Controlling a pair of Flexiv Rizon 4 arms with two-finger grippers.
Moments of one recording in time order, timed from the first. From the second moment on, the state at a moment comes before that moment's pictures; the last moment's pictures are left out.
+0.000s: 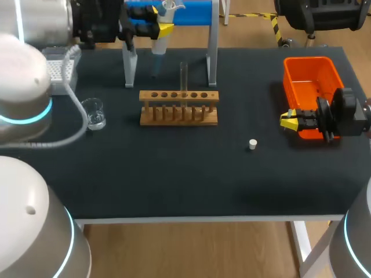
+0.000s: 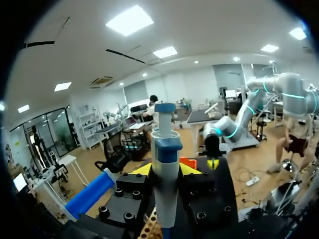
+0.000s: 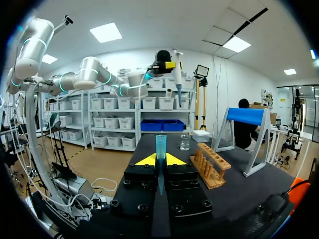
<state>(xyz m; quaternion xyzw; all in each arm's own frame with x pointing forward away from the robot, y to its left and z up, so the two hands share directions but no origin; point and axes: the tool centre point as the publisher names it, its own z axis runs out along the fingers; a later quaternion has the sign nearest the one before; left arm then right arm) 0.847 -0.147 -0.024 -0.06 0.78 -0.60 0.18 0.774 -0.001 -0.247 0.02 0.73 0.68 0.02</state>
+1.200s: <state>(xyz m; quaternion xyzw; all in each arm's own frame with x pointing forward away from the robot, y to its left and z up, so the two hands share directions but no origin) 0.850 -0.149 -0.028 -0.10 0.76 -0.60 0.22 0.774 -0.001 -0.247 0.02 0.73 0.68 0.02</state>
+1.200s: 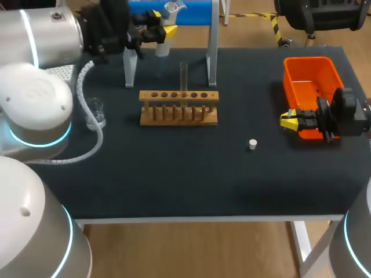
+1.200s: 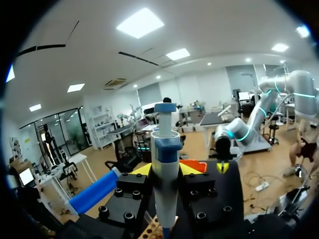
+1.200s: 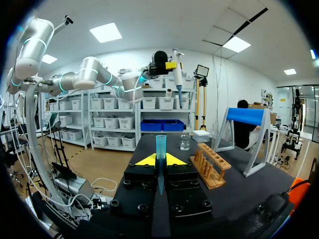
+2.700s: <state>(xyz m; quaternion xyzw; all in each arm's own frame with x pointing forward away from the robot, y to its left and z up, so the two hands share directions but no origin) 0.839 -0.149 -0.023 -0.07 0.77 -0.62 0.16 0.774 -0.001 -0.247 0.02 0.73 0.68 0.02</state>
